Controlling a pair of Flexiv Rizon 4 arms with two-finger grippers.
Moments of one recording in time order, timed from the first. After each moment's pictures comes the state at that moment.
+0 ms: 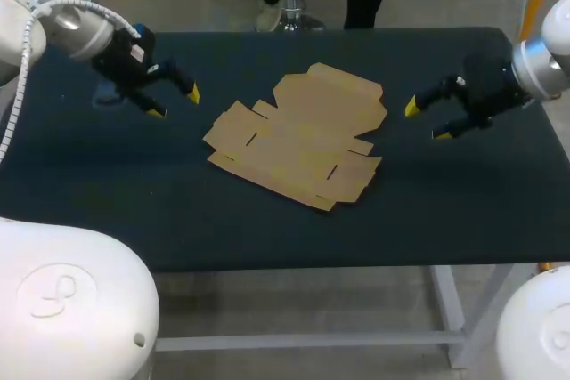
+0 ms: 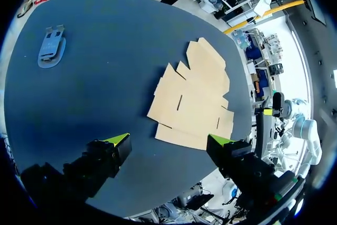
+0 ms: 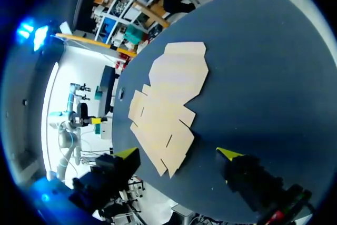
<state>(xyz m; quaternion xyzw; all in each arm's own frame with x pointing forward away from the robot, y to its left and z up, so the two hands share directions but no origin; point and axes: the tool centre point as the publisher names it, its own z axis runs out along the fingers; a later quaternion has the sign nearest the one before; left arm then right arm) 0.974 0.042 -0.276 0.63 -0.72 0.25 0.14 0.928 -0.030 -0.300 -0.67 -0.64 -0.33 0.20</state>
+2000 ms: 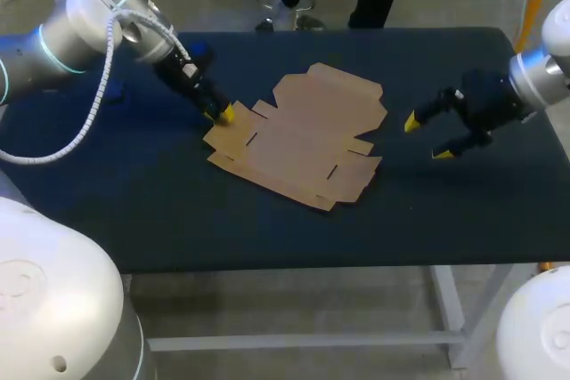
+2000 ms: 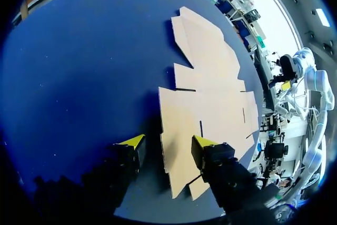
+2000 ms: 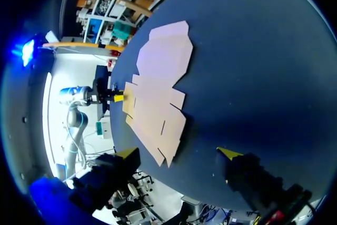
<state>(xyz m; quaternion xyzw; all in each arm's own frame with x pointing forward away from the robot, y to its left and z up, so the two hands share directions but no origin) 1.067 -0.019 -0.388 0.44 -0.85 0.24 0.17 0.903 -0.030 -0.321 -0.70 -0.61 -0.28 0.25</state>
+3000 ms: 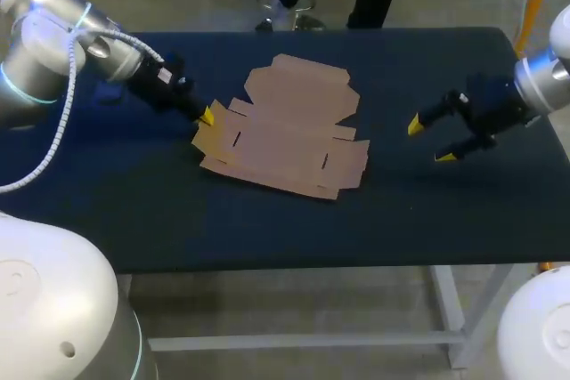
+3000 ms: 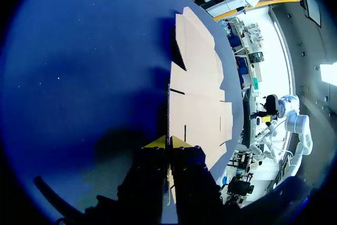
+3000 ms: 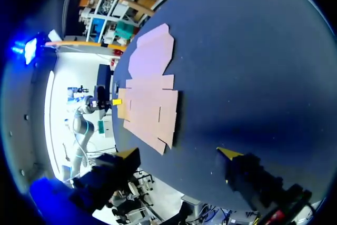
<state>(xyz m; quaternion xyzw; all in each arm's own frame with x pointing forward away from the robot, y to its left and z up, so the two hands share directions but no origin) 1.030 0.005 -0.371 0.58 -0.72 0.29 0.24 0.897 -0.034 -0.323 -0.69 -0.61 -0.29 0.25</state>
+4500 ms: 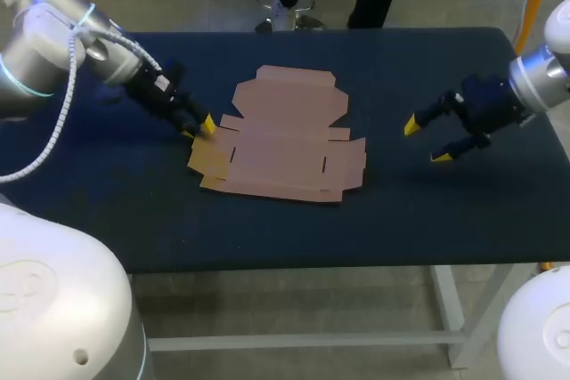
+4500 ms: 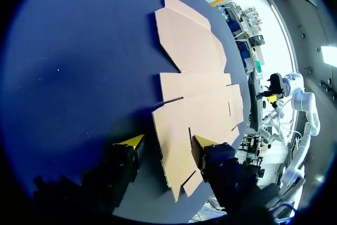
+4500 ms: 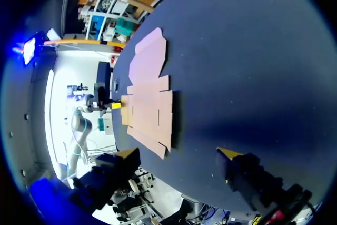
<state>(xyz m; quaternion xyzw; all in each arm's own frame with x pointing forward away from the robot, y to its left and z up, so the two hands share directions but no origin) 1.016 0.014 -0.385 0.53 -0.78 0.25 0.24 0.902 -0.029 -0.328 -0.69 -0.61 -0.29 0.26</state>
